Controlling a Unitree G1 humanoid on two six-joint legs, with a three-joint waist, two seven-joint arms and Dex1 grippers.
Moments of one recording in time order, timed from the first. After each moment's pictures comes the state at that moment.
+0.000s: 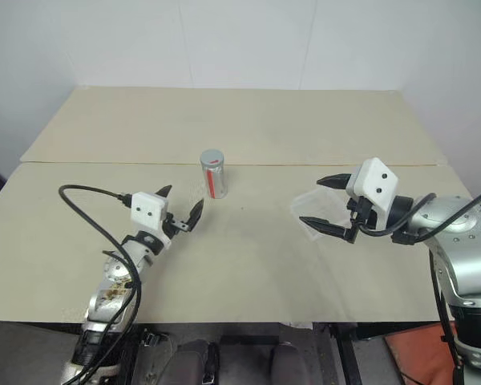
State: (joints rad) left arm -0.24 0.18 -0.02 -0.07 -0.07 0.11 -0.27; right arm -0.32 -0.90 -0.13 -0.29 0.41 0.37 0.99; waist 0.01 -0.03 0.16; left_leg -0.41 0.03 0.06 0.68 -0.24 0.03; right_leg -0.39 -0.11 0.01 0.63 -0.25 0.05
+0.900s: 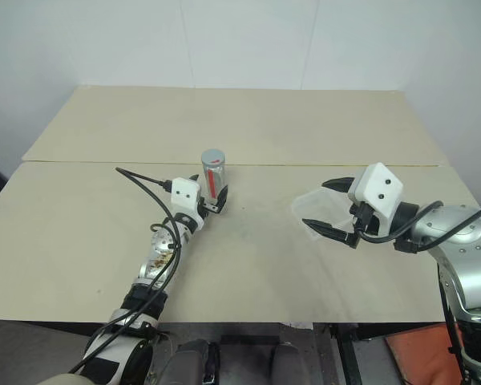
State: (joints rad) left arm -0.56 0.04 -0.02 0.55 -0.01 -0.21 -0.18; right arm -0.23 -0.92 -0.21 -0.39 0.42 0.43 0.93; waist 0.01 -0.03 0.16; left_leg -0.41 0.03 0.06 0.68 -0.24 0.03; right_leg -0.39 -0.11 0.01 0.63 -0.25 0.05
